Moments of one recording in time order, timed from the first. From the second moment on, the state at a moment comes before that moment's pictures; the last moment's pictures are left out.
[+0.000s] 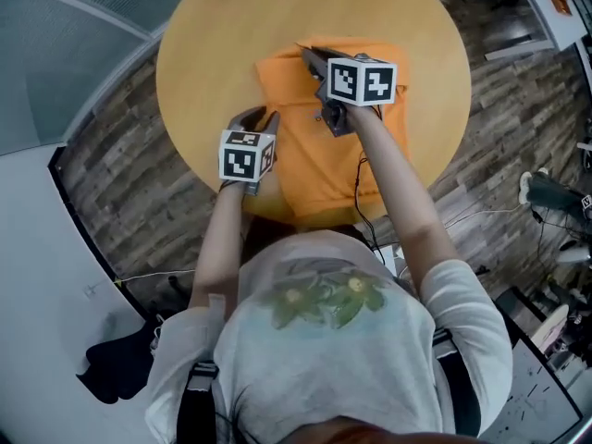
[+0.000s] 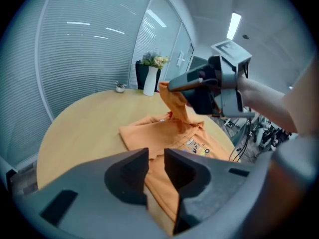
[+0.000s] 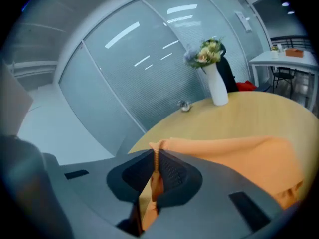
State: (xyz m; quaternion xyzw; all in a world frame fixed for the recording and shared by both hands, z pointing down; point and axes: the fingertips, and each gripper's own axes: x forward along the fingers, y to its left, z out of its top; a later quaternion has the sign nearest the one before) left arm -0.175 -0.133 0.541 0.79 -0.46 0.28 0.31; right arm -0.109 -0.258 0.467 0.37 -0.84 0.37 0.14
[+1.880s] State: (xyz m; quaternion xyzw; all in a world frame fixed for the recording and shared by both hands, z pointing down) left arm -0.154 -0.239 0.618 0.80 -0.39 0.39 0.23; right arm 0.101 -0.301 0.610 0.52 -0.73 0.25 0.37
